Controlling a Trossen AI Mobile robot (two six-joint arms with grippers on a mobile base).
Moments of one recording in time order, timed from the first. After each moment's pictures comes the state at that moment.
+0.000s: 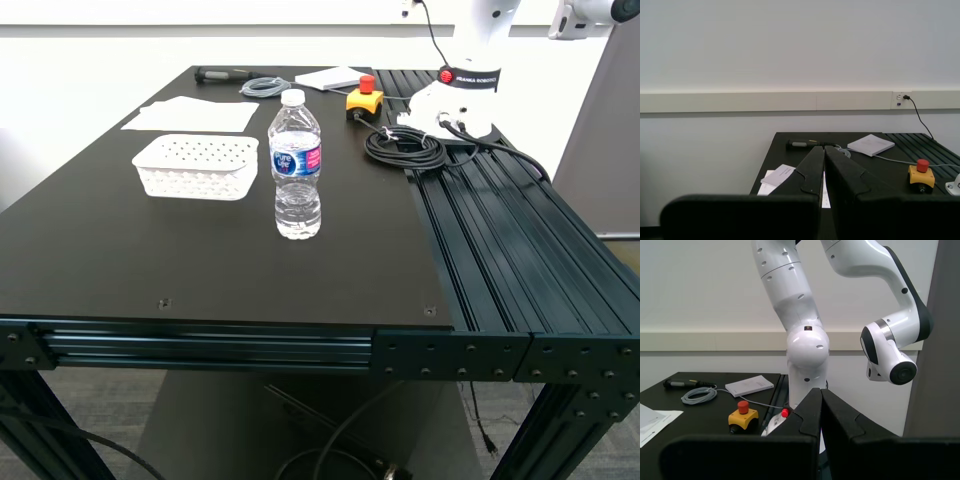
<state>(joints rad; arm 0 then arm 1) 0.00 1.05 0.52 0.62 -0.01 0.00 0.00 1.05 0.52 0.62 0.01 0.00</state>
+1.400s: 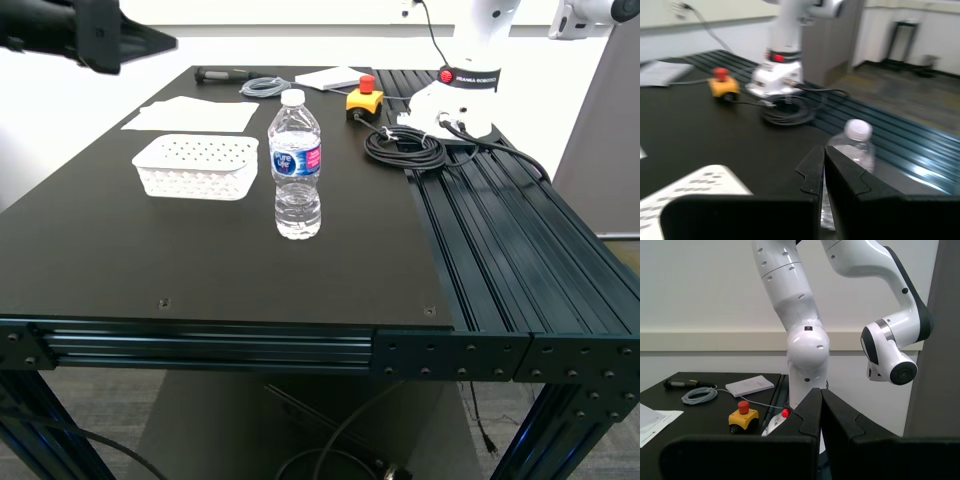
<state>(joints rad) 0.00 1.05 0.52 0.62 -0.01 0.00 -0.03 1.46 0.57 0.52 0.90 0.25</state>
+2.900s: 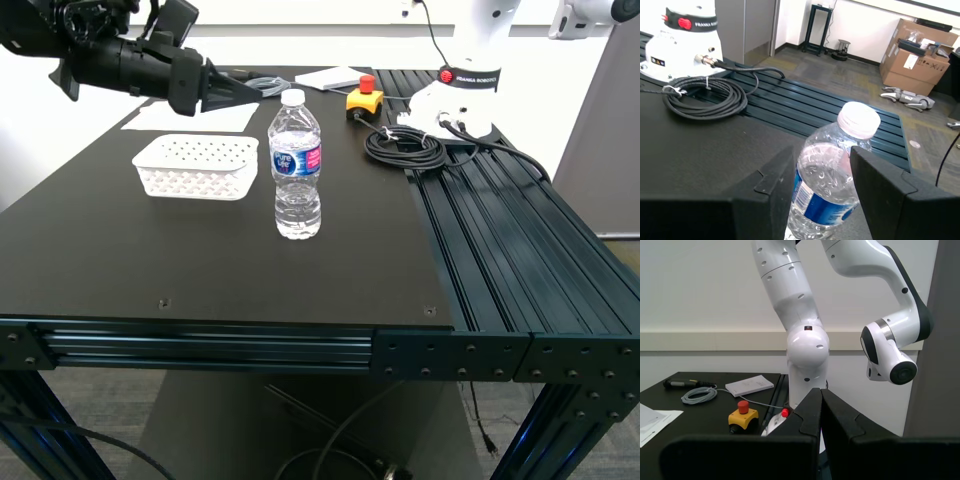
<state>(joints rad) 0.00 1.05 0.52 0.62 -0.01 0.00 -0.17 1.98 0.96 0.41 1.10 0.38</state>
